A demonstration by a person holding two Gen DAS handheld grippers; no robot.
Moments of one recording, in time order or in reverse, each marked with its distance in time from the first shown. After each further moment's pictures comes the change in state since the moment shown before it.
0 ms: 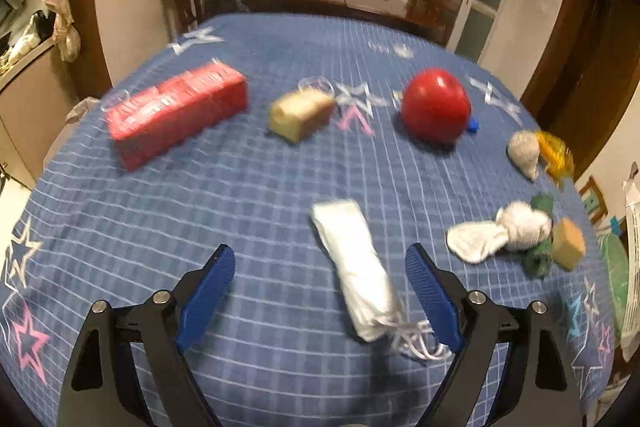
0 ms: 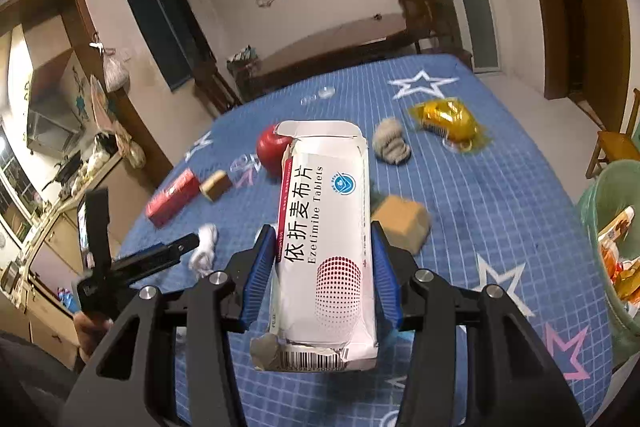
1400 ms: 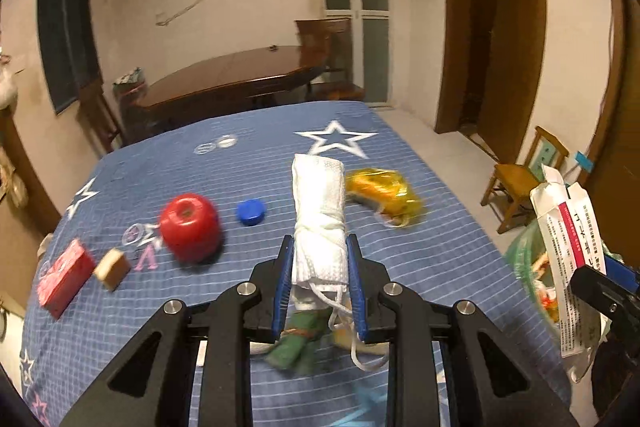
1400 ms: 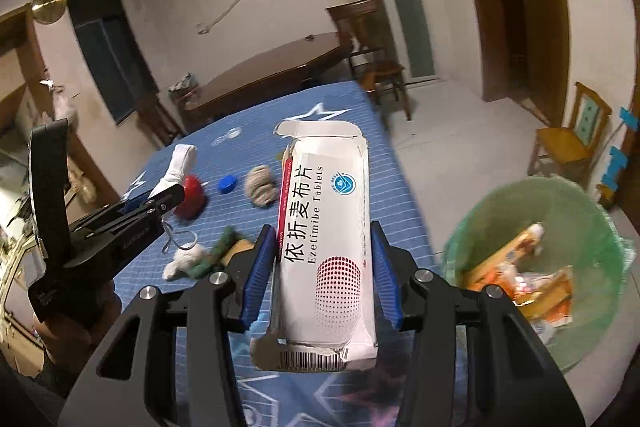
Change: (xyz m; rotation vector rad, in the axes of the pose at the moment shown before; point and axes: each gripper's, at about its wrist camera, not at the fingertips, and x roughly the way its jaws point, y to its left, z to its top) left arm -0.057 -0.274 0.036 0.372 -0.210 -0.111; right arm -0.082 -0.113 0.032 0.101 -0.095 -0.232
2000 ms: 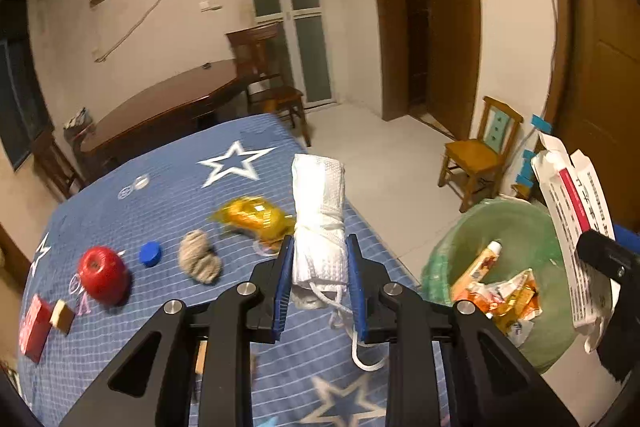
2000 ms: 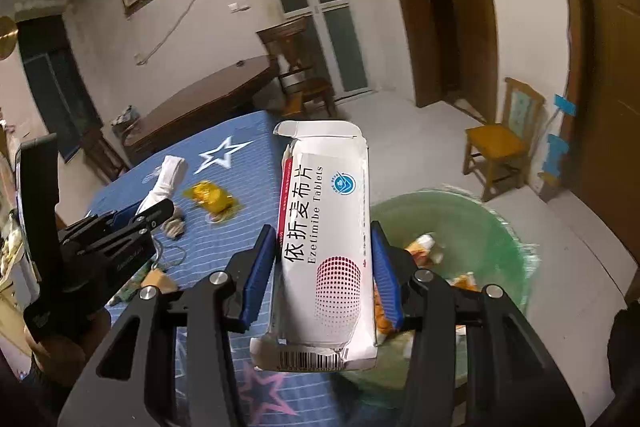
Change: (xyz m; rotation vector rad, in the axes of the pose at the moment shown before) left arm 0.010 -0.139 0.019 0.185 -0.007 -0.127; right arm -0.040 -0.101 0.008 0.104 -0.057 -0.193
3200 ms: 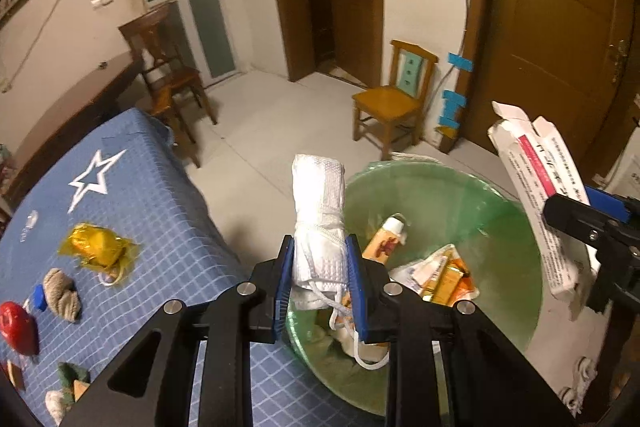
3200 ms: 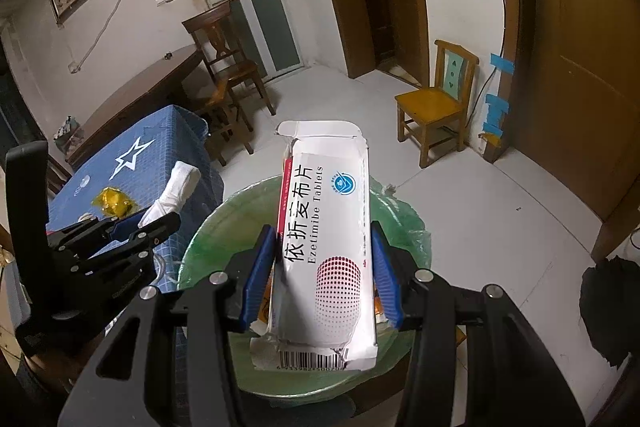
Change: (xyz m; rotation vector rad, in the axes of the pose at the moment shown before) left arm 0.079 -0.127 0.004 0.192 0.142 -0.285; right arm 0.024 -0.094 -0.001 0.110 0.087 -0.178
